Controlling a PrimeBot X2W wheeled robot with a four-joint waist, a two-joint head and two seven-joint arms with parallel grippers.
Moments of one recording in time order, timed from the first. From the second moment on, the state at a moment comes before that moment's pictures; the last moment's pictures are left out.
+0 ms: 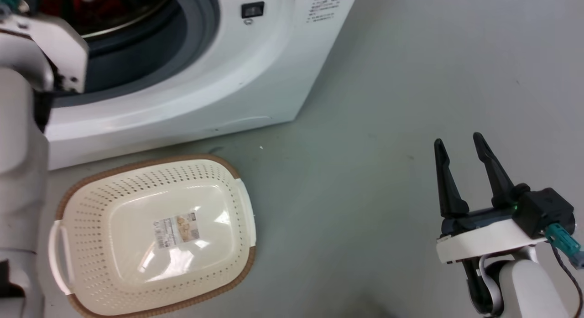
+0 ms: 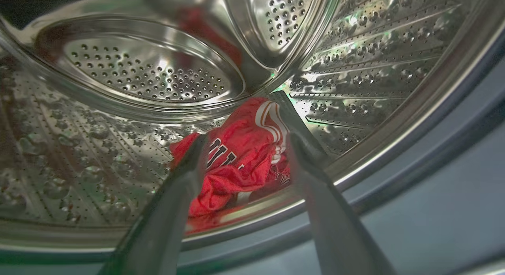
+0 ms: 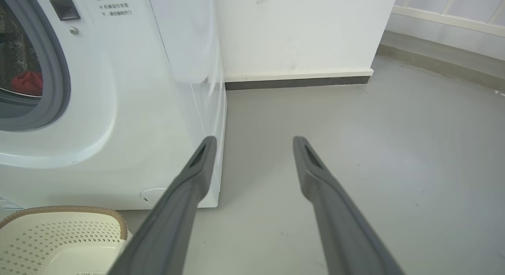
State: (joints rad) left arm -0.97 0.43 -0.13 0.69 0.04 -0.07 0.04; right arm -0.17 -0.05 0.05 0.06 0.13 0.13 -0.23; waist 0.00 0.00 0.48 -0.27
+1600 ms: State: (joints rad) left arm -1.39 0.98 -0.37 0.56 -0.12 -0.08 0.65; right arm -0.32 -0.05 0.19 0.12 0.27 0.13 -0.26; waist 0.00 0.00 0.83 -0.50
